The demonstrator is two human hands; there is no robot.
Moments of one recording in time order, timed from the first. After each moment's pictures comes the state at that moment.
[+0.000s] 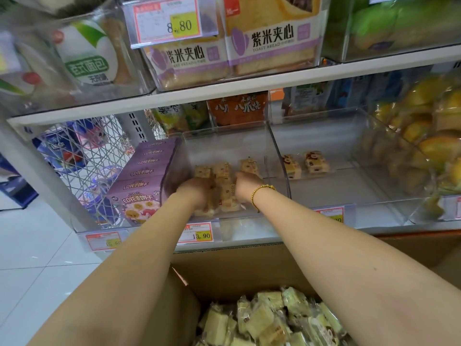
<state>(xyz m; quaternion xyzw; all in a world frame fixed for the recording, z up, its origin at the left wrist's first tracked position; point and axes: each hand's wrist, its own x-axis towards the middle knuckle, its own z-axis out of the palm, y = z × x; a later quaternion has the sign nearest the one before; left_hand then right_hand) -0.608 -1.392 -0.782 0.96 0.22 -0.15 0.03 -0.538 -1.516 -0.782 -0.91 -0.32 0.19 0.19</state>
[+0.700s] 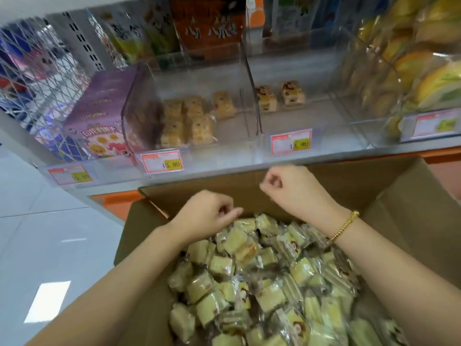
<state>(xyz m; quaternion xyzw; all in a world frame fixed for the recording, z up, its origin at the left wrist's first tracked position) -0.726 -1.524 -0.852 0.98 0.00 -0.02 0.21 -0.622 -1.706 -0.821 -0.89 -0.33 0.13 0.30</state>
